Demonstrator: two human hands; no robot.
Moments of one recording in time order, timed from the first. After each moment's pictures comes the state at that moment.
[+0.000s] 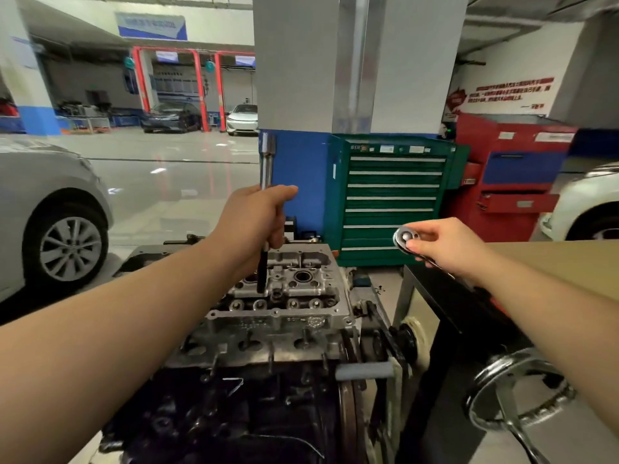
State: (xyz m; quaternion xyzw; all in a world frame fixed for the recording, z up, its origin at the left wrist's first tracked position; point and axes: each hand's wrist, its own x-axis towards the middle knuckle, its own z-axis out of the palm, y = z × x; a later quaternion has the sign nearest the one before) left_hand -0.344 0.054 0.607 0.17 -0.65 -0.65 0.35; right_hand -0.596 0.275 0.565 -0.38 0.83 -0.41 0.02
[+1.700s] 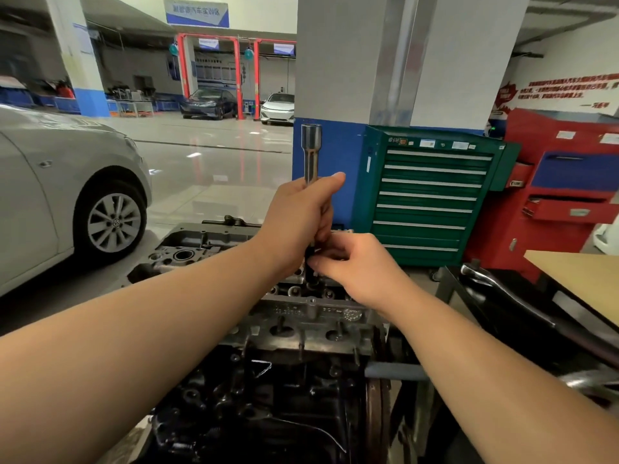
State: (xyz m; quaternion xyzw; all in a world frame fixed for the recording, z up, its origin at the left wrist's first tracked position) left_hand -0.336 0.062 0.591 0.11 -0.67 -0.63 0.38; right_hand -0.427 0.164 0.546 -0.53 0.70 -0.46 0.11
